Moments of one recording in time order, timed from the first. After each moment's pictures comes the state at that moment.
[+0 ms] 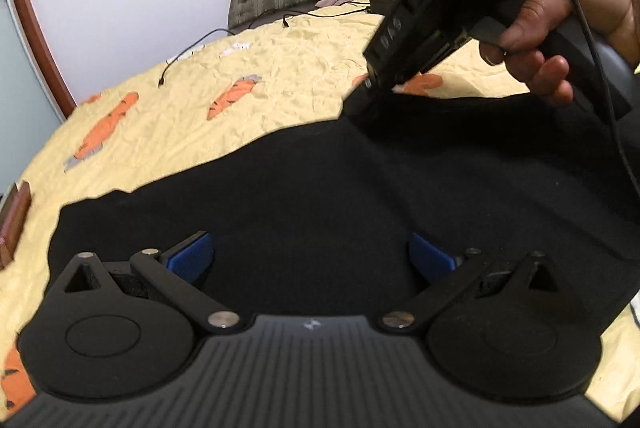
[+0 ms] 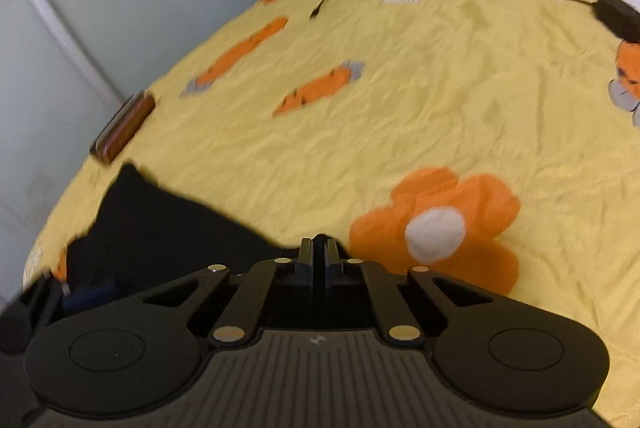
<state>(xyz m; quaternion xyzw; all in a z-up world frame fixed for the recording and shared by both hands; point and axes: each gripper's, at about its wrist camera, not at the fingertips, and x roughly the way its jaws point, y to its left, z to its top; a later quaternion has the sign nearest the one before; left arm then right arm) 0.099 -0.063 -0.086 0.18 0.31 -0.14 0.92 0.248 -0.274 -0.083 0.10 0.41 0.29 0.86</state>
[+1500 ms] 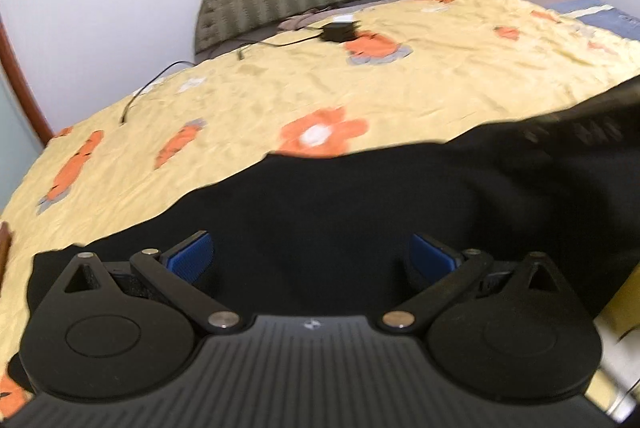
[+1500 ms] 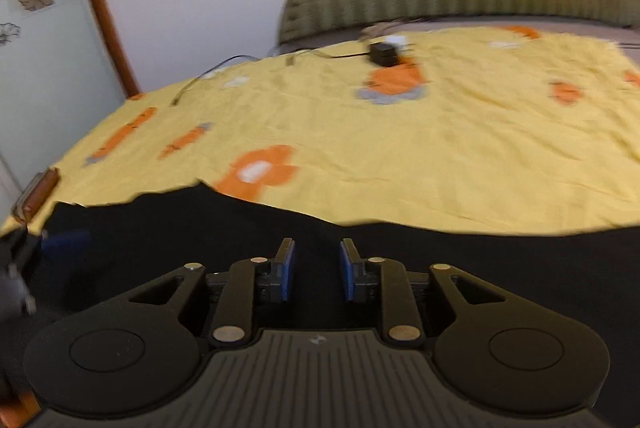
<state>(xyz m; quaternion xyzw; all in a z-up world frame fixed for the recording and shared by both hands) 0.082 -0.134 -0.056 0.19 0.29 -0.18 0.92 0.045 -0.359 -0.061 0.12 0.31 0.02 0.94</state>
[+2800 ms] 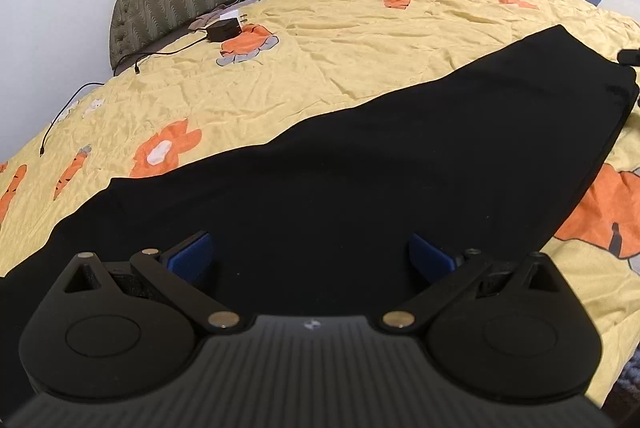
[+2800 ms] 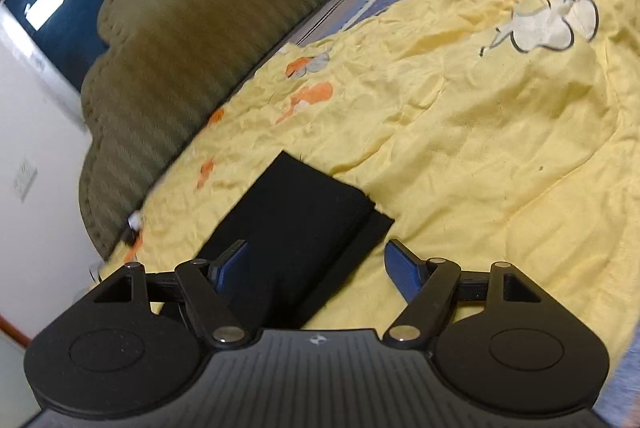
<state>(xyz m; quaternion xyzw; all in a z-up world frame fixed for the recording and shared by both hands) 0.033 -0.238 -0.078 0.24 0.32 -0.25 0.88 -0.142 -0.602 -0.127 0.44 0.14 -0.26 0.85</state>
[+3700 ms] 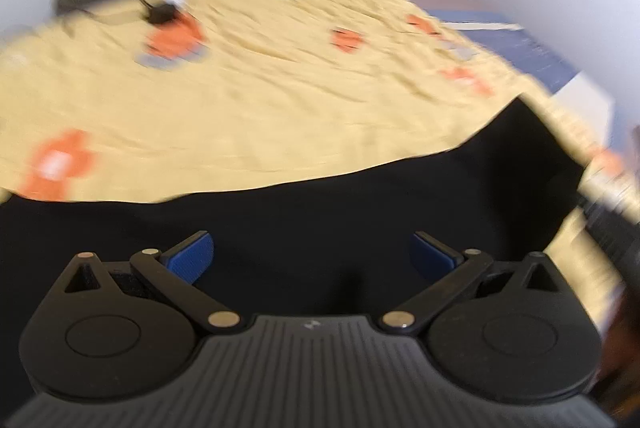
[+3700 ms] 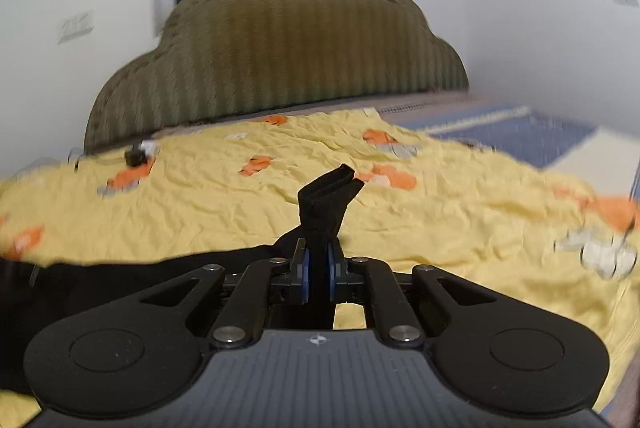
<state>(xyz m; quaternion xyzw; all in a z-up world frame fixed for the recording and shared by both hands) 0.081 -0.307 -0.028 0.07 0.42 -0.35 0.84 -0.097 -0.505 -0.071 0.08 0.17 -0.26 0.95</state>
